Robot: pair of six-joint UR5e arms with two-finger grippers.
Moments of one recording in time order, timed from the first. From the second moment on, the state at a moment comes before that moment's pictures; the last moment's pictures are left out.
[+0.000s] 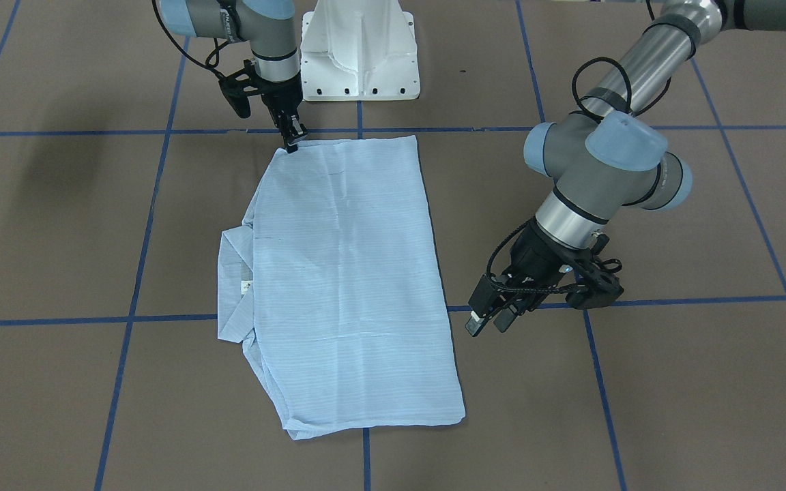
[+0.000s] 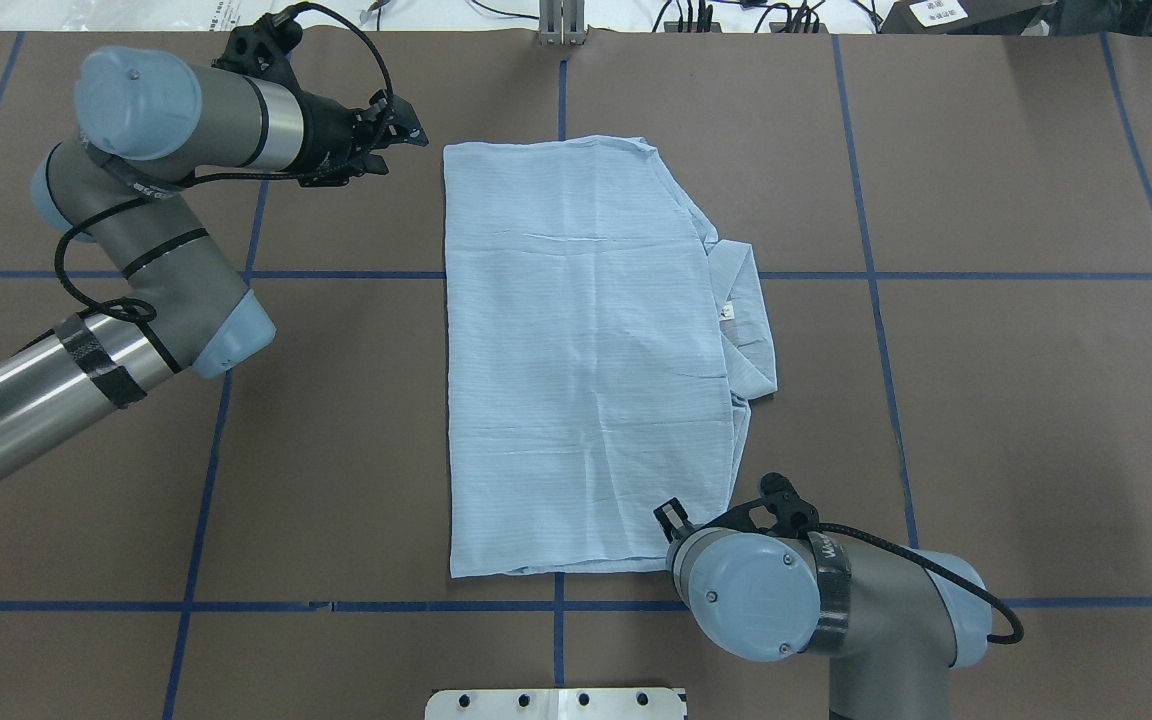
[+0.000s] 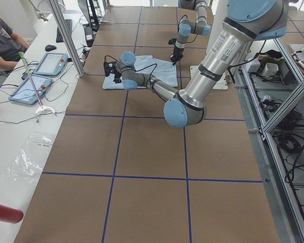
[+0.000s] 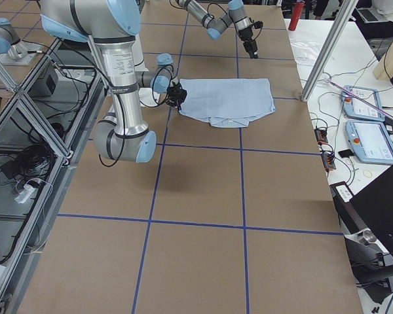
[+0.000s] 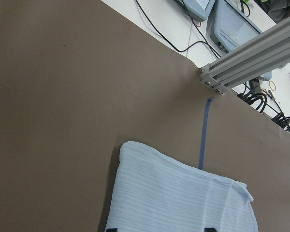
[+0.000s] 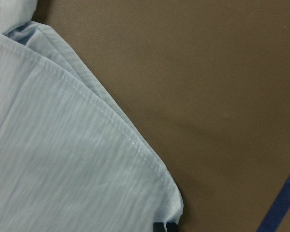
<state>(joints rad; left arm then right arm) -0.83 -2.20 -1.34 -2.49 -1.88 -1.58 0.16 -1.19 1.94 -1.54 1.50 2.50</state>
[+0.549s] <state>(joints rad) -0.79 -2.11 -1.50 -2.45 -1.87 -1.67 0.16 -1.20 1.99 -1.56 1.49 2.53</state>
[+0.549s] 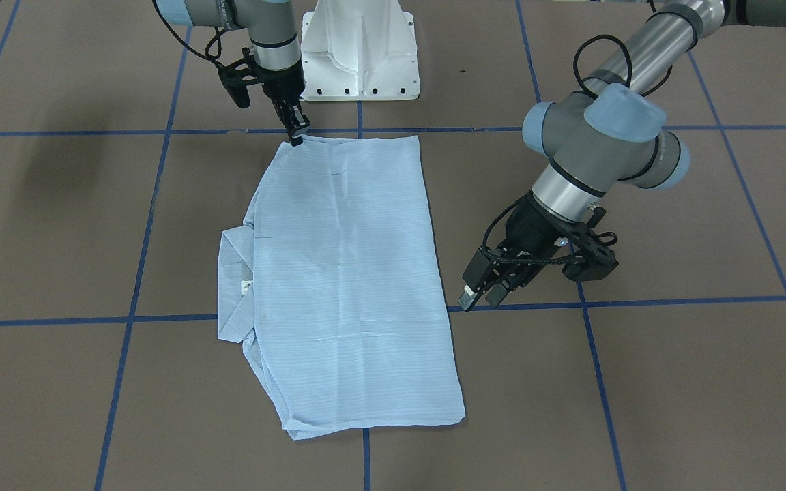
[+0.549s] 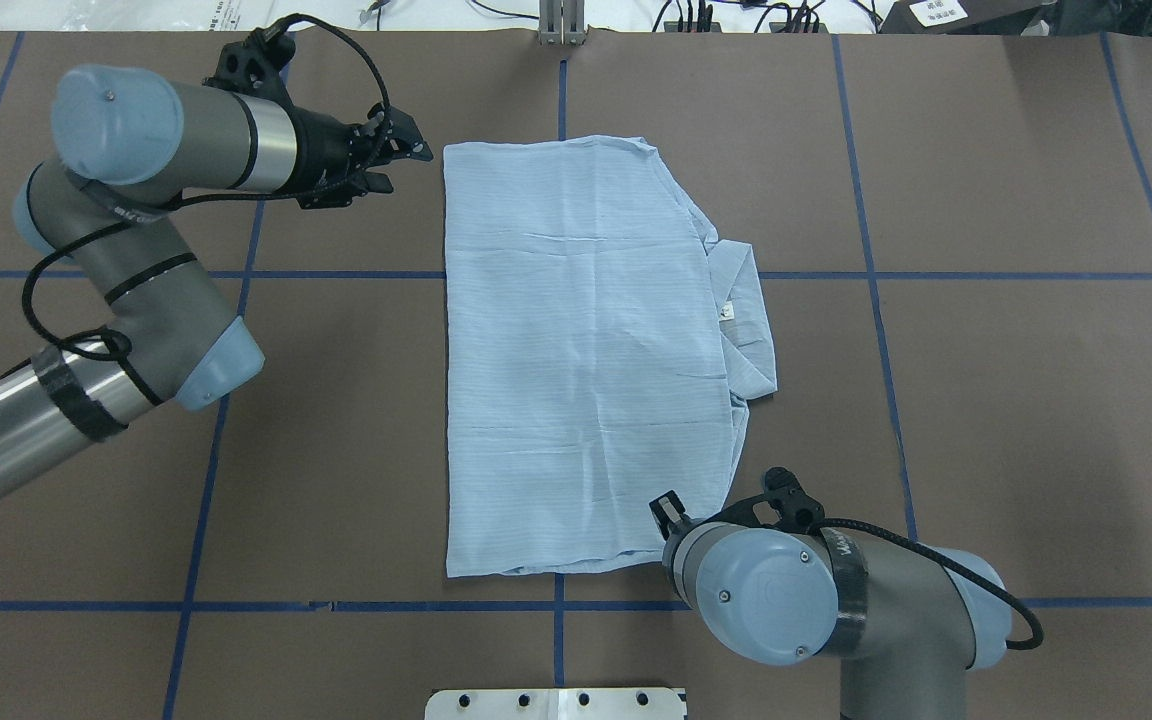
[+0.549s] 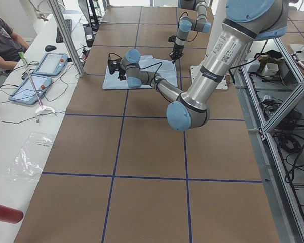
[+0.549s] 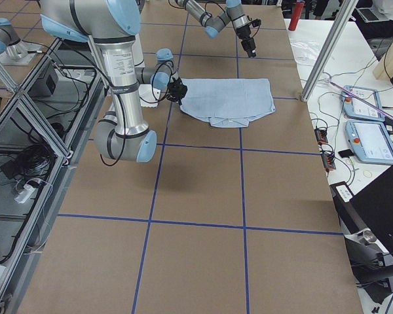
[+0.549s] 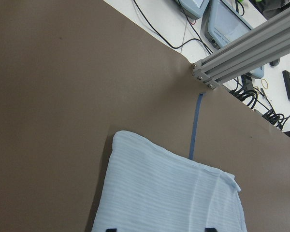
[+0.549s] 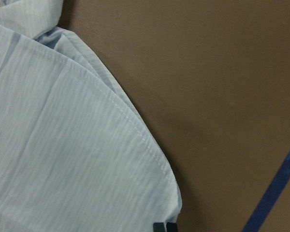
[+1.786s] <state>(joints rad) -0.20 -1.82 -1.91 -2.16 -1.49 -2.06 0.09 -1.21 2.03 -1.61 1.47 2.57</state>
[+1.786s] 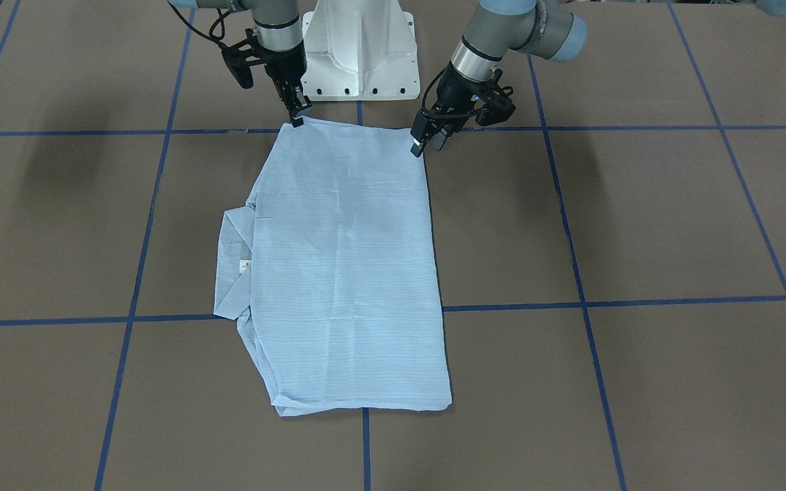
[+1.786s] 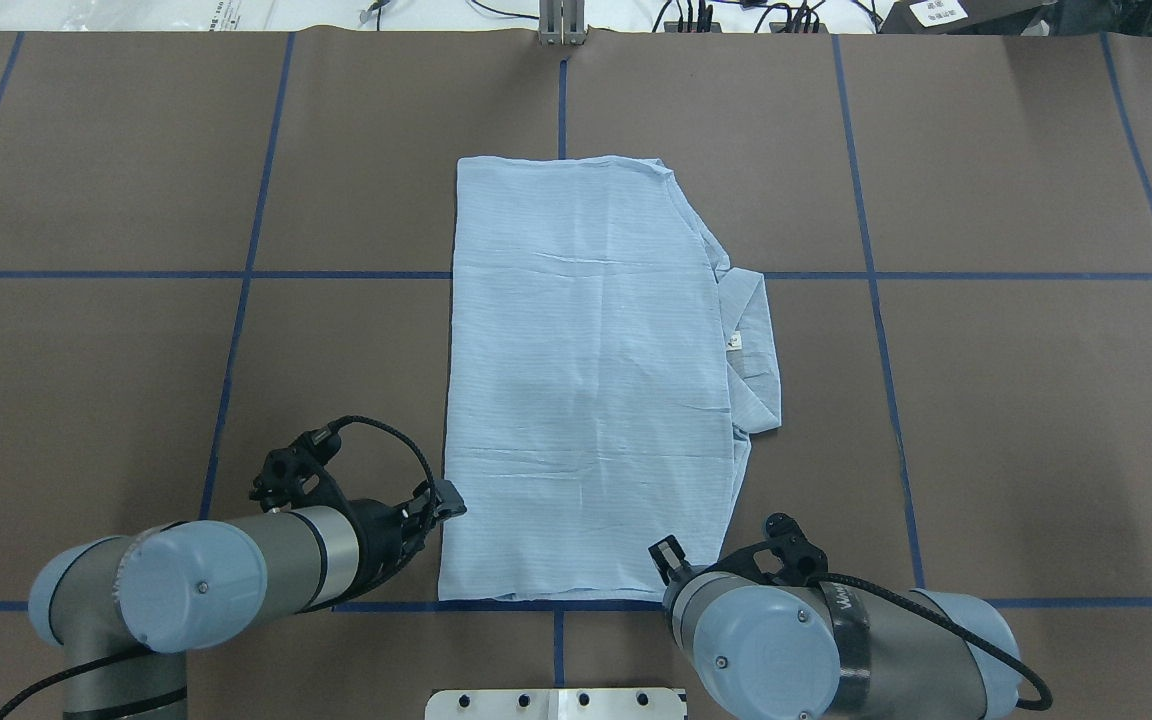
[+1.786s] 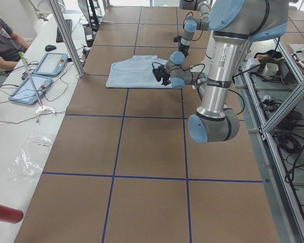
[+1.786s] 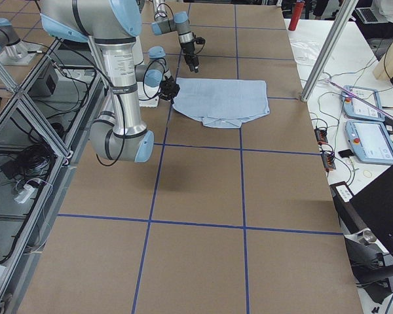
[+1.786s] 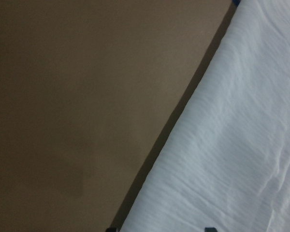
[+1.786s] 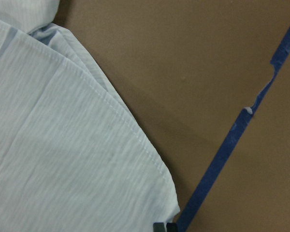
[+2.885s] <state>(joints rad) -0.11 -1.82 -1.90 -2.16 -1.47 -2.10 0.09 -1.21 2.04 -1.61 1.47 2.57</state>
